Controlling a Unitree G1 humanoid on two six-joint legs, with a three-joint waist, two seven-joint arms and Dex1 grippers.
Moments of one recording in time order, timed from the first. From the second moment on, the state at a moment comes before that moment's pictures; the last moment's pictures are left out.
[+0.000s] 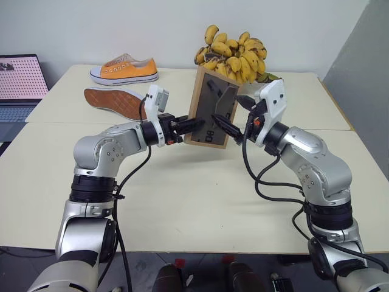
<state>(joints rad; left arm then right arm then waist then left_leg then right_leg) -0.84 0.51 0.05 0.13 -0.74 0.92 -0.67 -0.69 -0.35 0.05 -0.31 0.36 0.69 0.47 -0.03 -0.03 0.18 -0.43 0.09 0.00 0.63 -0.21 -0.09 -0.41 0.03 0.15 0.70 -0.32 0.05</state>
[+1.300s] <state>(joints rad) -0.73 0.58 0.33 0.09 -1.62 1.57 0.00 -0.79 -0.67 0.39 0.53 -1.03 -0.88 -0.42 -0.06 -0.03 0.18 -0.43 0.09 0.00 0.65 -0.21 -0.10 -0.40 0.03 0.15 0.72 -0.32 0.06</state>
